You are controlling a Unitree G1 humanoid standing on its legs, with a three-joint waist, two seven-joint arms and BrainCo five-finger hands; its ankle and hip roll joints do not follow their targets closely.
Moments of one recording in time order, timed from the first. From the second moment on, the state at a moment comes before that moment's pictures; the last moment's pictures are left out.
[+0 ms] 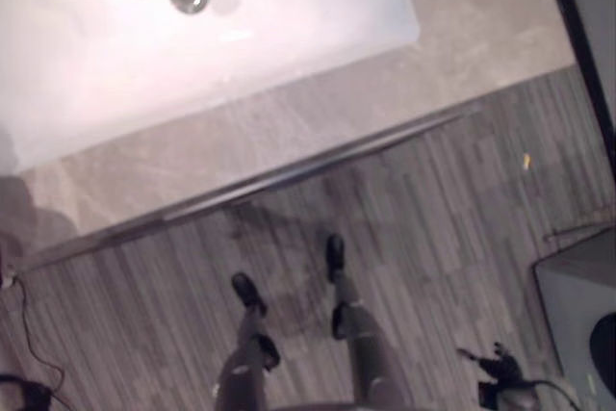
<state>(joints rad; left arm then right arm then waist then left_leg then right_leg) -1.29 1.18 -0.38 1.12 -0.76 -0.26 0.28 0.02 -0.44 0.06 1.16 0.29 -0.17 -0.19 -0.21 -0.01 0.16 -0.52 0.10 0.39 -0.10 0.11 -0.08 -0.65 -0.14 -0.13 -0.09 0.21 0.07</state>
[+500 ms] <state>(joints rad) -1.41 1.24 -0.45 1.13 -0.76 -0.26 0.28 0.07 -0.44 -0.01 1.25 0.33 -0.17 -0.19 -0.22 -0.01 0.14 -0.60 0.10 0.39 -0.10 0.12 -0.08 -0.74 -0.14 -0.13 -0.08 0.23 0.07</state>
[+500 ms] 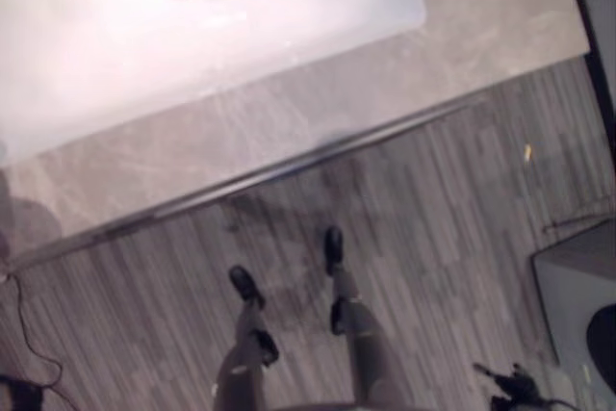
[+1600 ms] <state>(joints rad) -0.62 1.03 -0.15 0.58 -0.74 -0.28 0.23 0.24 -0.43 0.00 1.01 0.30 -0.15 -0.09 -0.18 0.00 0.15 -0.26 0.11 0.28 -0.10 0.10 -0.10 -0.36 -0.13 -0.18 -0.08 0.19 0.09</state>
